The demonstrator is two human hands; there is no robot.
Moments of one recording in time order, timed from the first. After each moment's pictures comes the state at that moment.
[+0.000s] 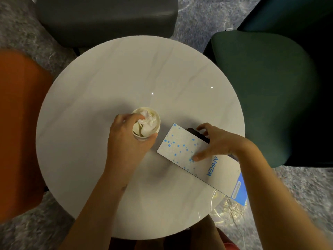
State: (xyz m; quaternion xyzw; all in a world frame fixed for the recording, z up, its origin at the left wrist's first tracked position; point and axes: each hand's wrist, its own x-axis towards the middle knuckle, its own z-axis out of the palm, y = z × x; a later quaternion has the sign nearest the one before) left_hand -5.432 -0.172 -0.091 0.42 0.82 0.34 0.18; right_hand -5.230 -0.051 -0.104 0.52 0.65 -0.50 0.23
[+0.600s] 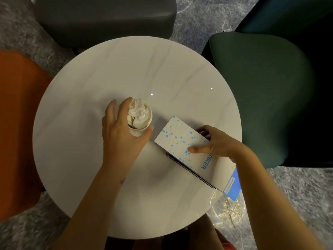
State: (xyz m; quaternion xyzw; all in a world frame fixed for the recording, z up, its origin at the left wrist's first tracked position) left_hand -5.431 -0.167 -0.093 0.41 0.84 0.32 0.16; right_hand -5.217 -0.056 -0.118 0.55 0.61 -0.56 0.11
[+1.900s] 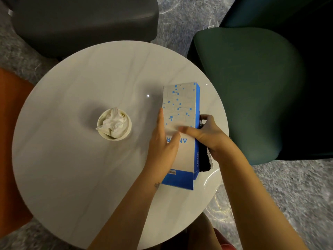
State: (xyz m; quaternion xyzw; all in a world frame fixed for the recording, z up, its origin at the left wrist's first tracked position) left_hand -5.334 -0.123 -0.115 0.34 0.72 0.38 0.47; right_hand -5.218 -0.044 -0.112 0.63 0.42 -0.65 -0.09
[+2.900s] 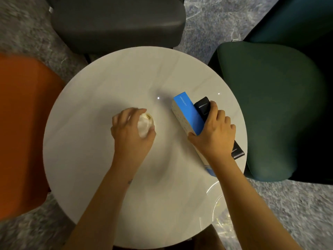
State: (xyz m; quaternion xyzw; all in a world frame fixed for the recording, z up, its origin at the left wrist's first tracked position) left_hand -5.431 -0.146 -0.086 0.43 0.84 0.32 0.12; right_hand -5.273 -0.054 -0.108 0.61 0.78 -0.08 -0.02
